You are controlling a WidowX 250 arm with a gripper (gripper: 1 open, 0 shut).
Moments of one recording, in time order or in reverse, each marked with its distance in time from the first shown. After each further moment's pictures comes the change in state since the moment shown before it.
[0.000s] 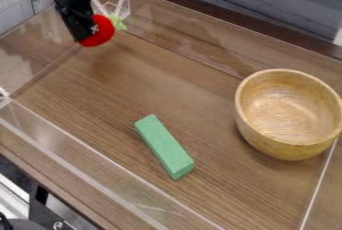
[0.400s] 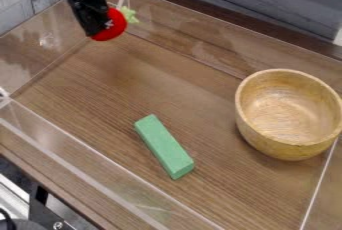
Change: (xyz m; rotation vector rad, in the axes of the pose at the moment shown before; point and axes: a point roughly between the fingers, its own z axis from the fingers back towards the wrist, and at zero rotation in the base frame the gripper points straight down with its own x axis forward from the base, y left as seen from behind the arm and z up) arm 0.005 -0.012 0.018 0.044 -0.016 0.020
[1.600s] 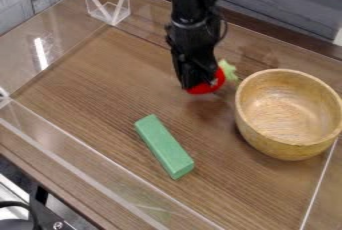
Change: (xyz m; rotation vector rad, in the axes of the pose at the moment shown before) arm 0.044 -0.163 -0.011 -0.082 0.024 -0.182
